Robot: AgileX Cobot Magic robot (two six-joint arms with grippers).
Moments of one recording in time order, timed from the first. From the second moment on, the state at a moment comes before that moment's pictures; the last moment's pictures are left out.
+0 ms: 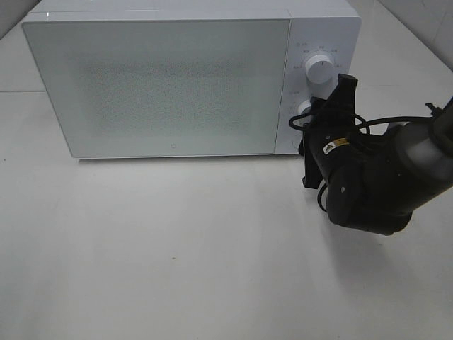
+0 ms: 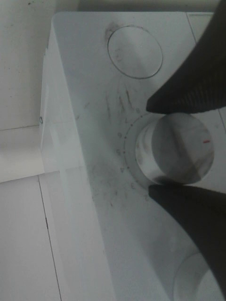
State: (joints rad) left arm -0.01 0.00 -0.50 -0.08 1.05 0.00; right arm 0.57 2.04 -0.71 0.69 -1.19 1.48
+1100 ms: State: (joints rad) left arm -0.01 0.00 -0.50 -0.08 1.05 0.00; right arm 0.58 2.04 -0.71 0.68 -1.20 1.42
